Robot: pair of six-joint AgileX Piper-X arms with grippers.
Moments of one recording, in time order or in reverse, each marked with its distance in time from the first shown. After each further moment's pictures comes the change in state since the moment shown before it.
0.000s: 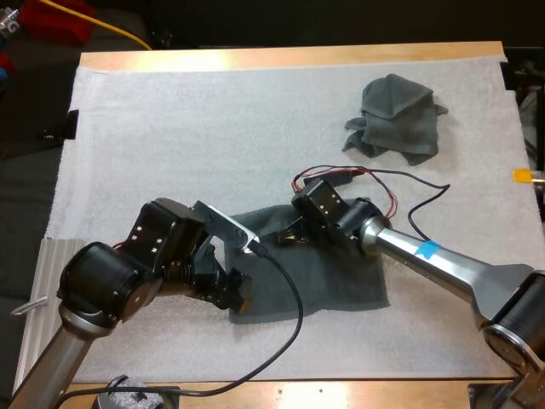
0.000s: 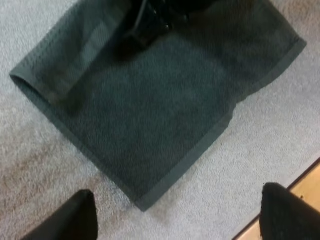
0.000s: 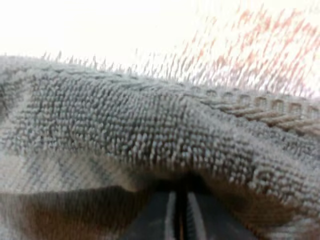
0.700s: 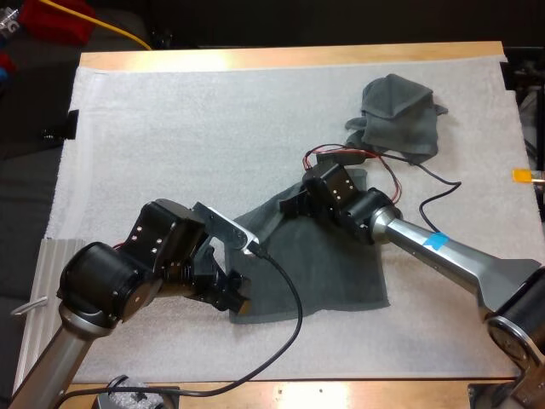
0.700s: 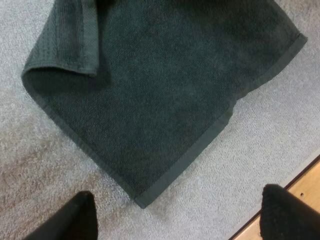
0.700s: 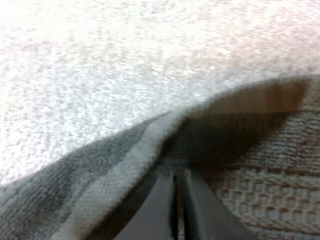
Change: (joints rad) left arm 0.000 0.000 0.000 0.007 0.000 0.000; right arm -0.066 0.000 0.000 -0.167 -0.010 0.044
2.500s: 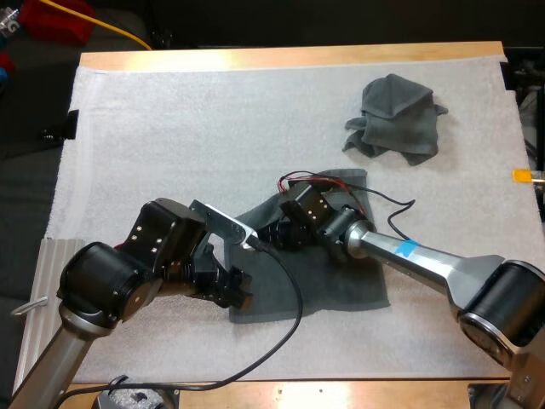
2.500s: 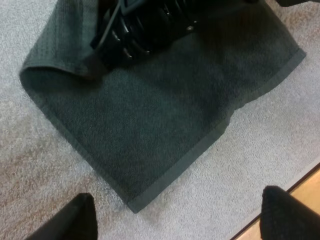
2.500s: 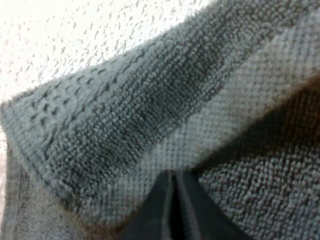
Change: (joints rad) left arm 0.000 0.000 0.000 -0.010 0.000 -0.060; right arm 0.103 0.108 -0.026 -0.045 -0.253 0.152
